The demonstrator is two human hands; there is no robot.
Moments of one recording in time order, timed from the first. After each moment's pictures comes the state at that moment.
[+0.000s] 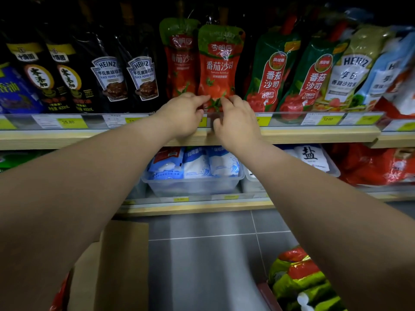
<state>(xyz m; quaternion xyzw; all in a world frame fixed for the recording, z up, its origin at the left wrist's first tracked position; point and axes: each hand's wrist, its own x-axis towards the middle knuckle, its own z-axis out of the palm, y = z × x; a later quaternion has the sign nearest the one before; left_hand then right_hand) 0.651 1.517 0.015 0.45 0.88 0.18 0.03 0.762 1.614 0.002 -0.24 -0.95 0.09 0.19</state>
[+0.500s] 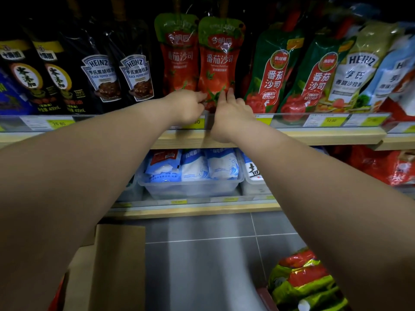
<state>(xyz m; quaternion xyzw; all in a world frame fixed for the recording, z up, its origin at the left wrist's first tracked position) 0.640 1.542 0.029 0.43 0.88 0.15 0.11 0.734 1.623 0.021 -0.29 -0.96 0.04 -0.02</state>
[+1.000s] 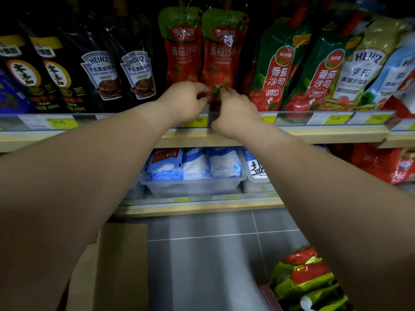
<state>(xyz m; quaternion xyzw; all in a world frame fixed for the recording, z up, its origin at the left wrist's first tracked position) 0.629 1.539 0.020 0.46 0.86 0.24 0.02 0.732 1.630 0.015 -0.27 -0.95 0.11 0.08</state>
